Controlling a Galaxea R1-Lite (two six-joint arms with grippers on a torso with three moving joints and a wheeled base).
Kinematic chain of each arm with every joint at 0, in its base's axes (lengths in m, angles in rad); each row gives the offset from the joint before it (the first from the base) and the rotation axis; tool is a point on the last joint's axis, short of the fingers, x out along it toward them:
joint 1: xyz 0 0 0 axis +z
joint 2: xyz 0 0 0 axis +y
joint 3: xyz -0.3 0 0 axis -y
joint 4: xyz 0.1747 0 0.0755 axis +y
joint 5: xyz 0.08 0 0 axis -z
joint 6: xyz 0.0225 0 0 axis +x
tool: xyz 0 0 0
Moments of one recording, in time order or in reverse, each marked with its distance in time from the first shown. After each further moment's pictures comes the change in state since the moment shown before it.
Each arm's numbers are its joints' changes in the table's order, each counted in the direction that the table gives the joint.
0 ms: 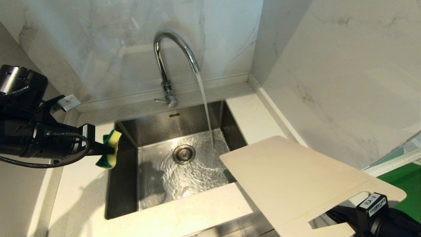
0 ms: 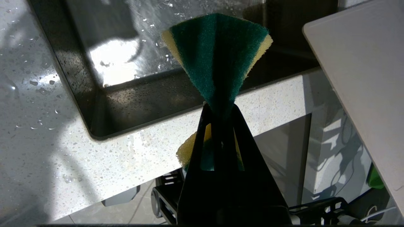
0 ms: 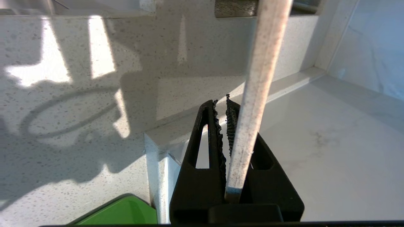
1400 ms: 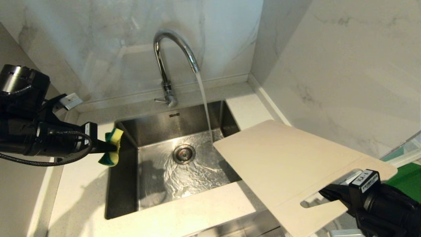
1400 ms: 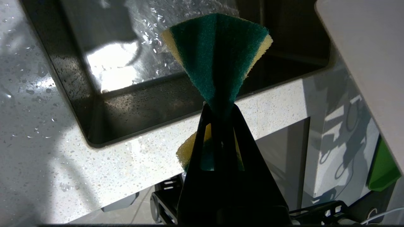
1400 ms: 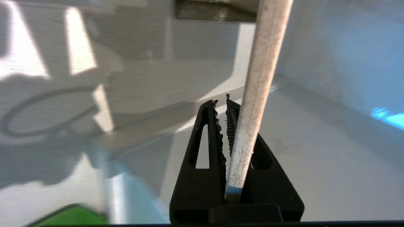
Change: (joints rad) left arm -0.001 0.012 -0.003 -0.033 0.001 0.000; right arm -0.002 0.075 0.137 -0.002 -0.037 -0.076
